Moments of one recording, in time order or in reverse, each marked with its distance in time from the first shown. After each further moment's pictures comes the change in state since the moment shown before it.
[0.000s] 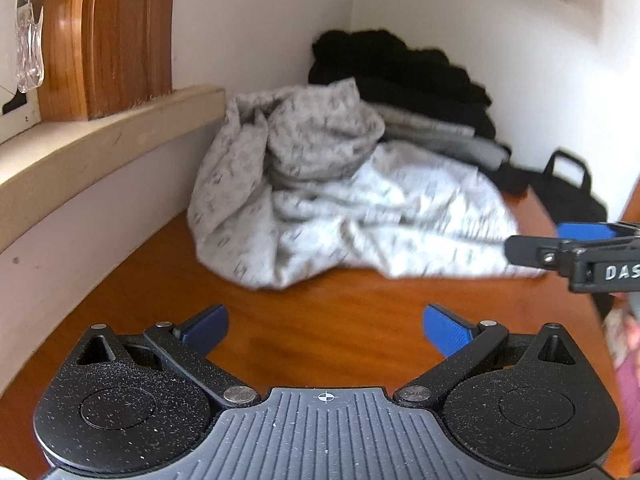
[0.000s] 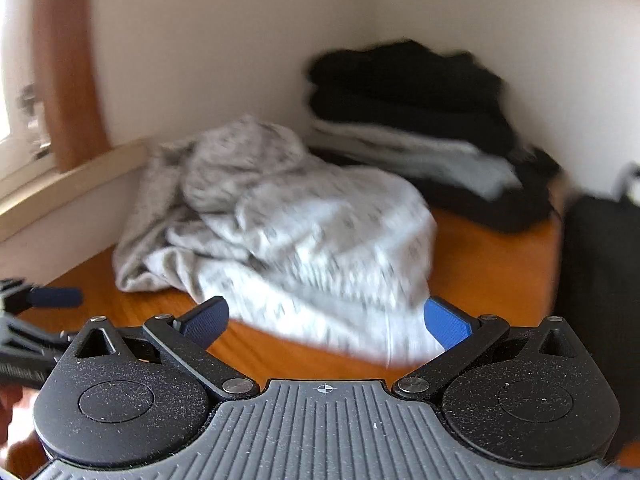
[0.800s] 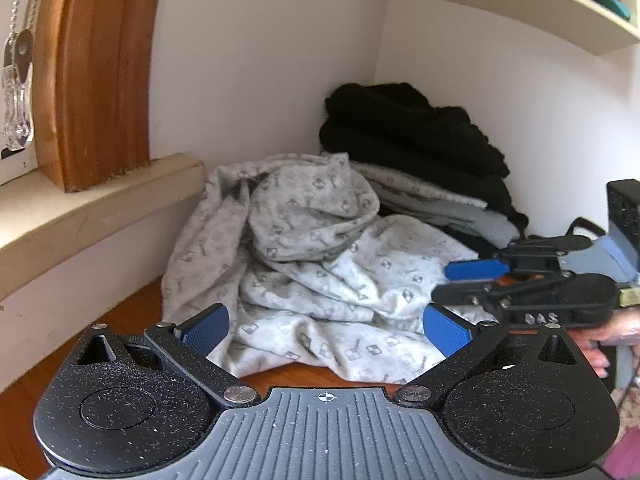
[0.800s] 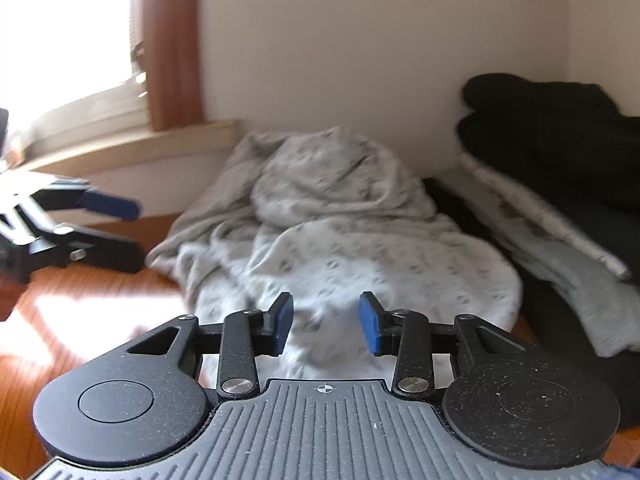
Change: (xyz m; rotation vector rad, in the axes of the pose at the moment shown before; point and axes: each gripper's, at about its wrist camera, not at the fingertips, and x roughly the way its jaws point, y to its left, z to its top) left arm 0.013 -0.045 0.044 -0.087 -0.110 0.097; right arm 0.081 -0.063 0.049 -0.372 0.020 0.527
